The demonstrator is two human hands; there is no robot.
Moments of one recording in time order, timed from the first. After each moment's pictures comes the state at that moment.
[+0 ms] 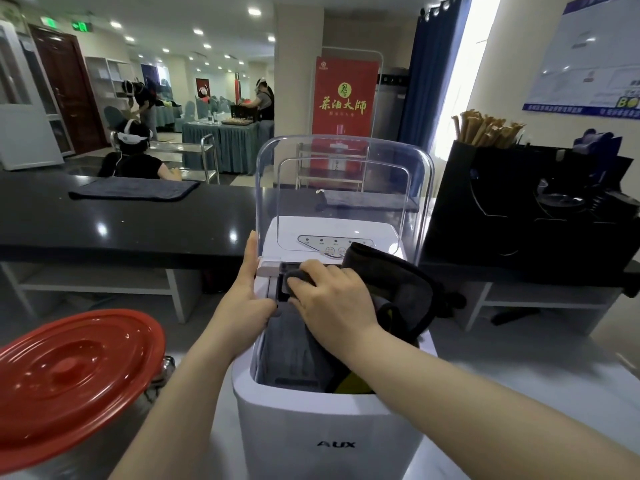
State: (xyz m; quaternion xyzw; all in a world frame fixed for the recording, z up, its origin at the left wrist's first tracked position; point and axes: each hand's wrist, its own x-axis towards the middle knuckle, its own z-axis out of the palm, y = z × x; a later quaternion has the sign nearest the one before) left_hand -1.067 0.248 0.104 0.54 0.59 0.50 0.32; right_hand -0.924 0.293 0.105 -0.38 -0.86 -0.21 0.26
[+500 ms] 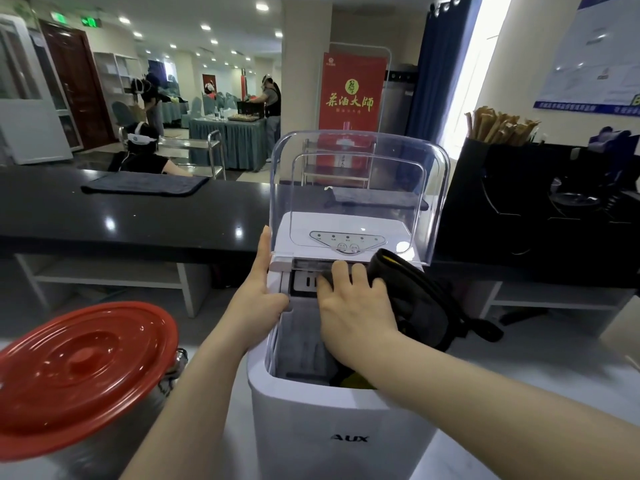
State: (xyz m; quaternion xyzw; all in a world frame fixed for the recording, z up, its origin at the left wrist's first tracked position) left_hand -1.068 0.246 0.106 0.55 0.58 0.50 0.34; right_hand -0.921 0.263 0.114 -0.48 -0.84 -0.23 0.06
